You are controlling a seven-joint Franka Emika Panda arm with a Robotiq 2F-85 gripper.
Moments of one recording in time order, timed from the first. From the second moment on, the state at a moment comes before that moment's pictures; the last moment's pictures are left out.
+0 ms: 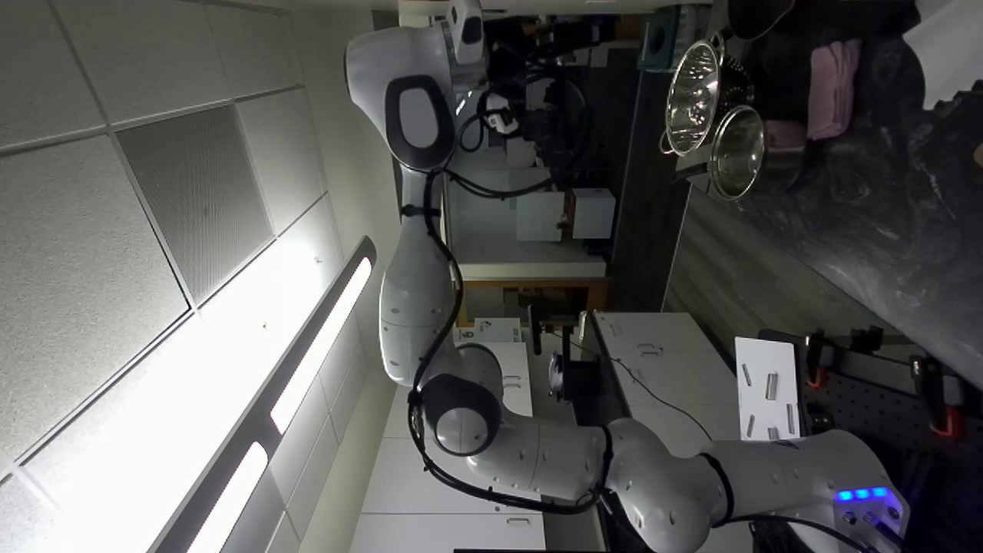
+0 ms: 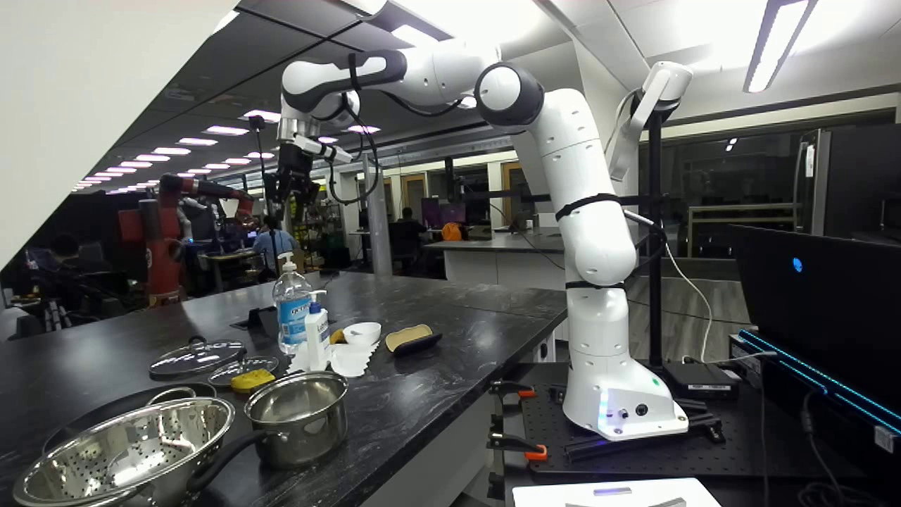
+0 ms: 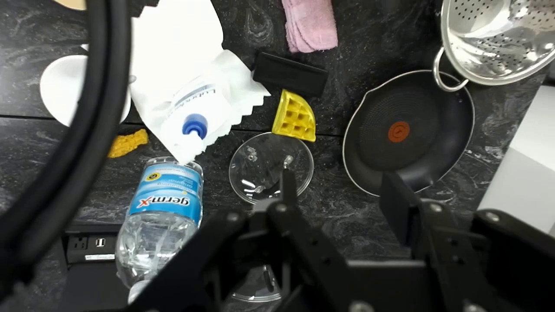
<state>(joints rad) -0.13 0.22 -0.08 -1.42 0.16 1.82 0.15</state>
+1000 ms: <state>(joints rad) -0.11 0.09 -0.08 -1.50 0.15 1.51 0.20</state>
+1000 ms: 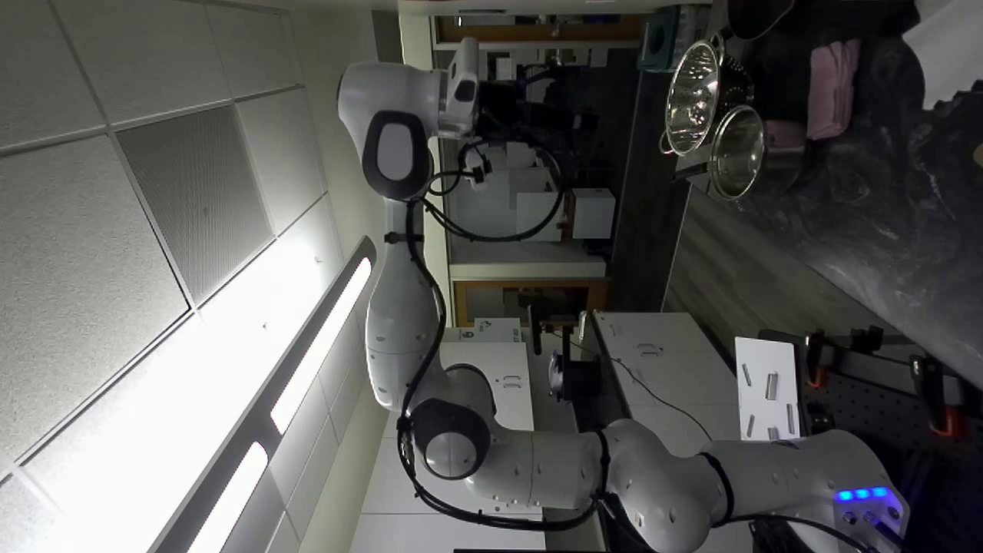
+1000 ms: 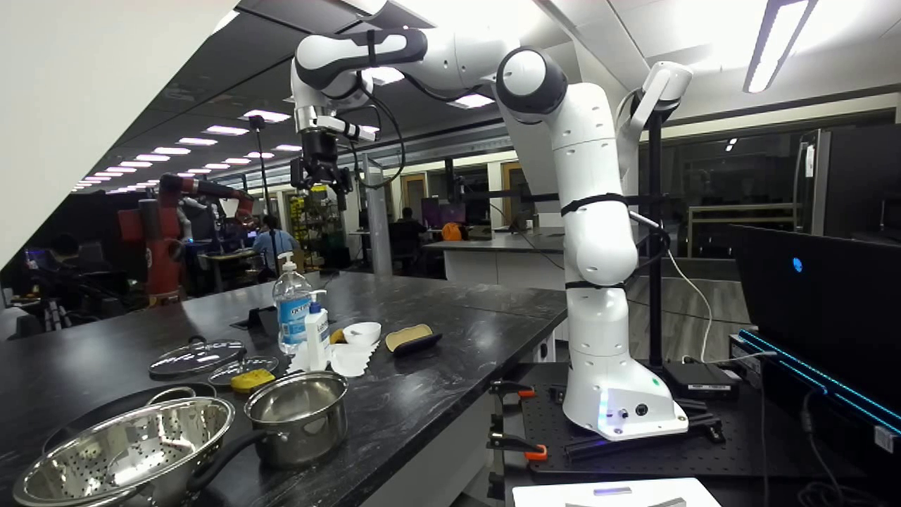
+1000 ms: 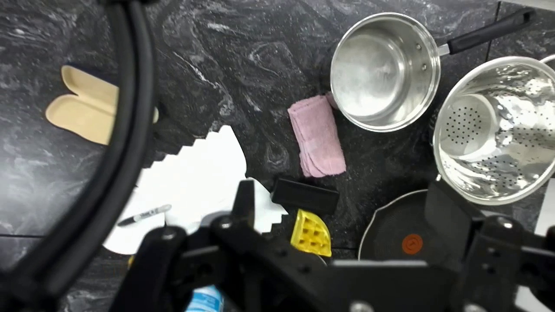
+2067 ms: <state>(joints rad) -0.10 -0.06 -0.08 -1.67 0.09 1.47 0.26</state>
